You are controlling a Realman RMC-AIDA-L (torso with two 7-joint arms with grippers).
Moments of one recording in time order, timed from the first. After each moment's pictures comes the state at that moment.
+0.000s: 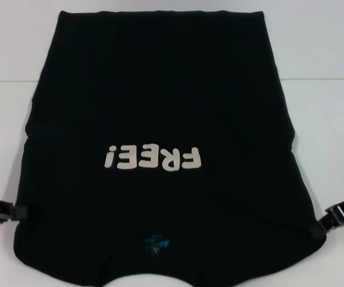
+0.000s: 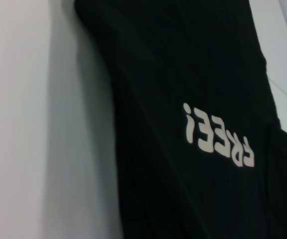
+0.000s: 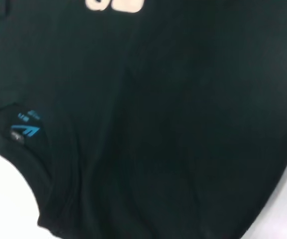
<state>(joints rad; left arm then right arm) -0.46 -1.89 0.40 0.65 2.41 1.63 -2.28 0.77 1.95 -0.87 -0.70 -2.62 -1.64 2.40</state>
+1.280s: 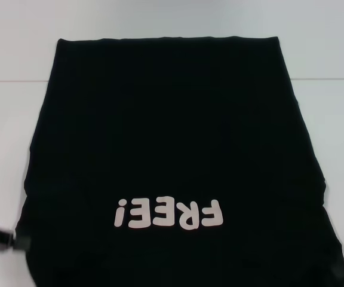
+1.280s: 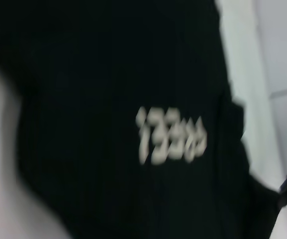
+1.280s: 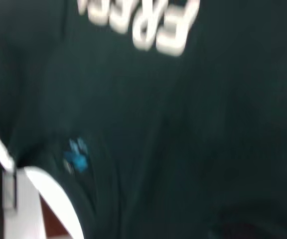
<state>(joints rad) -0.51 -1.85 0.34 0.62 2.56 1.93 -2.23 0.69 1.94 -0.67 -0.69 -2.68 -1.86 2.19</state>
